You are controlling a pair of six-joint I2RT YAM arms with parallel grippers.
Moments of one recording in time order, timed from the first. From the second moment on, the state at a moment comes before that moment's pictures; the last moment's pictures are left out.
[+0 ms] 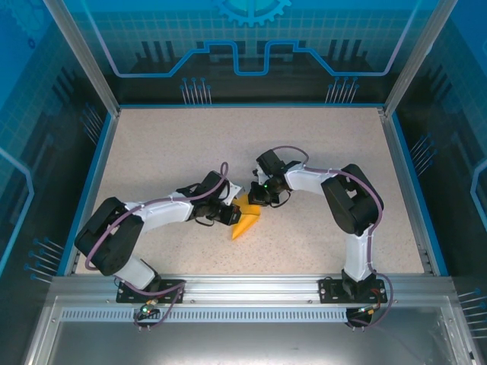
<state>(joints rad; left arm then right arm) -0.60 1.55 0.76 -0.26 0.37 -0.28 0.59 1.98 1.21 -0.45 -0.44 0.60</state>
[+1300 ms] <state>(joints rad) -0.60 1.58 0.70 -0.20 0.35 -0.34 0.59 1.98 1.21 -0.45 -0.44 0.62</state>
